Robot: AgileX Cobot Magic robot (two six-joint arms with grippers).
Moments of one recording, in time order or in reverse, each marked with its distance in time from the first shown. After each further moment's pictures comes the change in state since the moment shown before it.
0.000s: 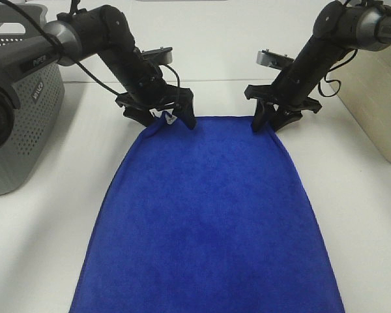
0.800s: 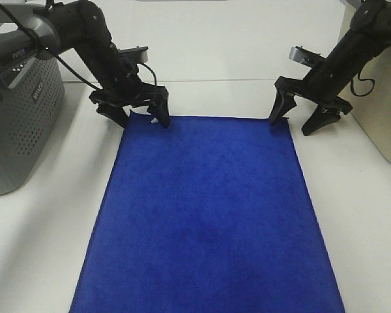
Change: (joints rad) left arm 0.062 -0.008 0.000 0.066 0.057 -0.011; right arm -0.110 -0.023 0.009 0.034 0.078 0.011
